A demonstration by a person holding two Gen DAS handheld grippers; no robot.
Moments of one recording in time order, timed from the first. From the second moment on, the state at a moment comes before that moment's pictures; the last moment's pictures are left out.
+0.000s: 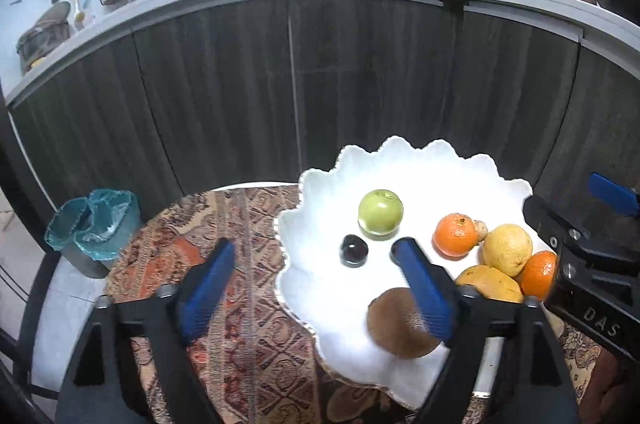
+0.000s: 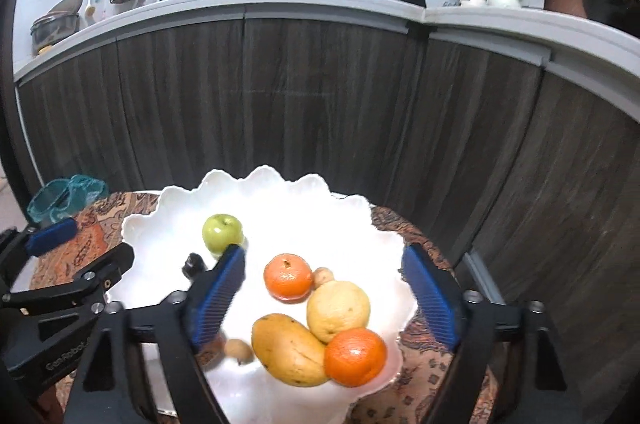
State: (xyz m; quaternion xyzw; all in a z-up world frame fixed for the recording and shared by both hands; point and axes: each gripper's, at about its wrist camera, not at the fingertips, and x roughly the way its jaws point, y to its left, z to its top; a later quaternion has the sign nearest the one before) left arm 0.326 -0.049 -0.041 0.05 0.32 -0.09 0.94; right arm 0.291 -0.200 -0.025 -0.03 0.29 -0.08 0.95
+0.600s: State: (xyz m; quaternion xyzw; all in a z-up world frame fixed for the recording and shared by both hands) left arm 0.273 -0.038 -0.011 0.06 0.29 -0.06 0.95; right arm 0.250 -0.204 -0.011 -0.02 0.29 -0.09 0.95
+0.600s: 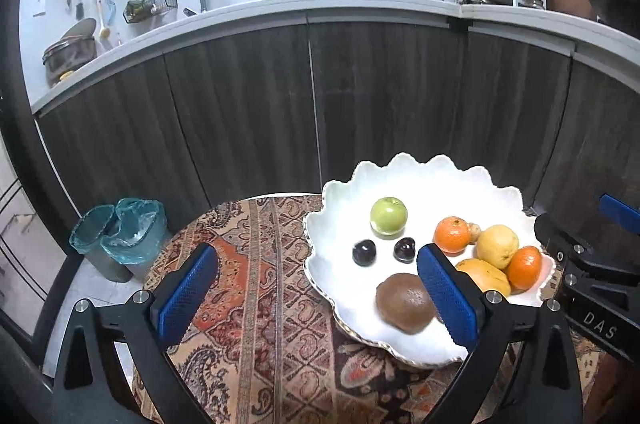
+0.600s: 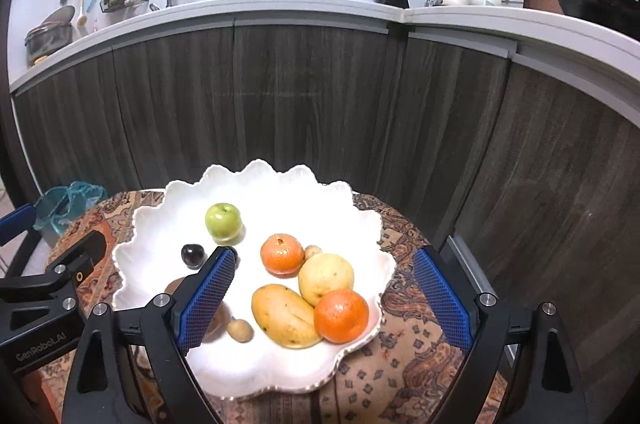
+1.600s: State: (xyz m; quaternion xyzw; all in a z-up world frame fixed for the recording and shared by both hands) left arm 0.143 -0.008 0.025 0.02 0.25 -0.06 0.97; right arm 0.122 -0.198 0.031 0.01 0.24 -0.11 0.97
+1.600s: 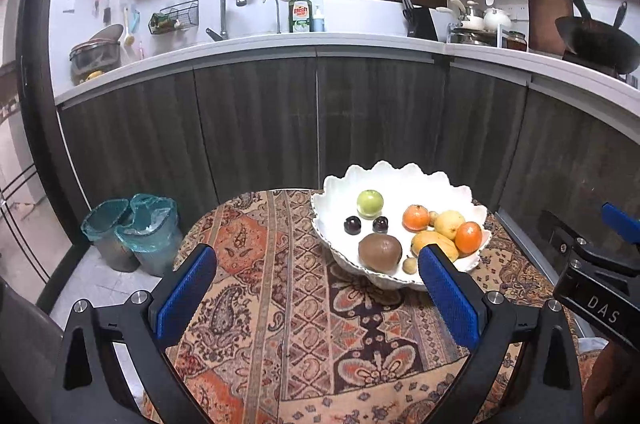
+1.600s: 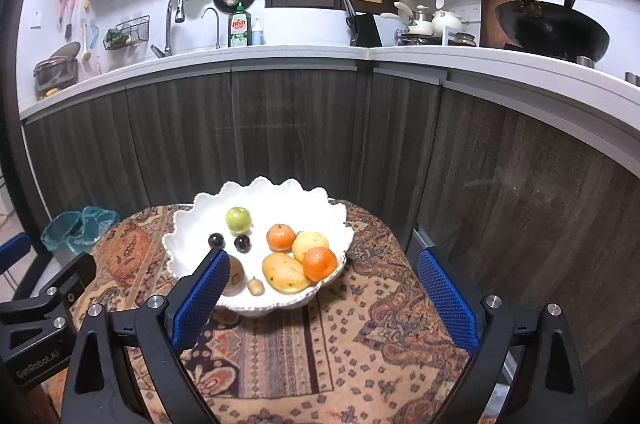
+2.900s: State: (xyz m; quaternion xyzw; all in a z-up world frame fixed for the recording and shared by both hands) left arm 0.112 -0.011 0.019 0.02 0.25 -0.06 0.97; right arm 0.082 -0.205 0.021 0.01 0.24 -0.13 0.96
